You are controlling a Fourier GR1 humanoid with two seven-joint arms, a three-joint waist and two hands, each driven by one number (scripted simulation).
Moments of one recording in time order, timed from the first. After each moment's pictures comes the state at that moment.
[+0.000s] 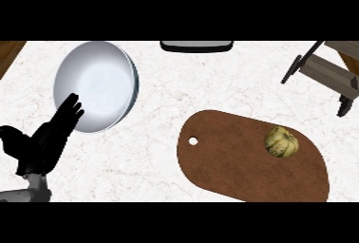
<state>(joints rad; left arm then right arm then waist) -0.04 0.28 0.03 -1.58 0.17 -0.04 0.21 -0.39 -1.29 -0.74 -1.11 0.12 0.55 -0.04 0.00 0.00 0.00</state>
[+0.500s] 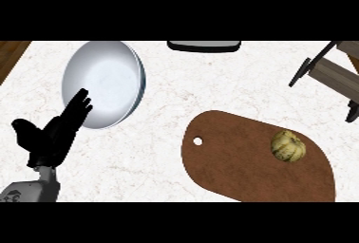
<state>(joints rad) -0.10 0.25 0.01 -1.55 0.14 -0.05 0.21 -0.74 -1.29 -0.44 -1.09 0.08 0.50 0.18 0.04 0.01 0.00</state>
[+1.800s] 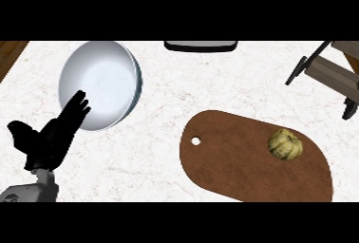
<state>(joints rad) -0.08 0.23 0.04 -1.57 0.13 -0.06 0.22 -1.16 -1.00 -0.11 -0.71 0.42 0.27 0.18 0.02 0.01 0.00</state>
